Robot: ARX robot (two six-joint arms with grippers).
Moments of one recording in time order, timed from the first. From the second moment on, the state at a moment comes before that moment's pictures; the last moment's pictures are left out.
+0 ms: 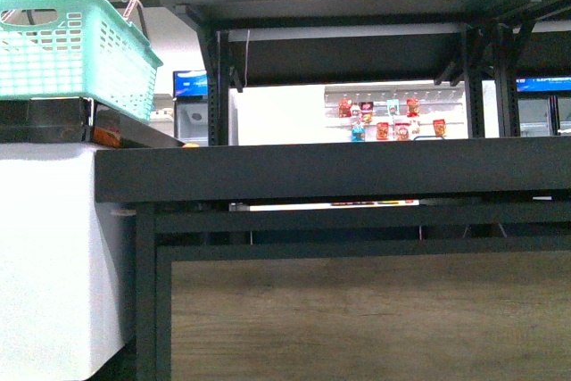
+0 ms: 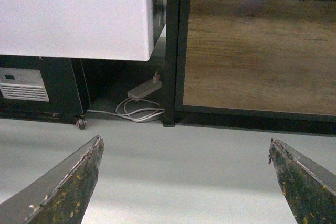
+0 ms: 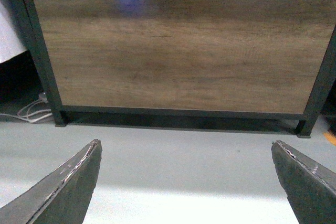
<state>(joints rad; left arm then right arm) 0.00 0.00 0.01 0.00 0.00 0.00 0.00 0.00 0.02 0.00 0.00 0.00</state>
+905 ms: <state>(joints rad) 0.00 0.00 0.01 0.00 0.00 0.00 0.00 0.00 0.02 0.00 0.00 0.00</state>
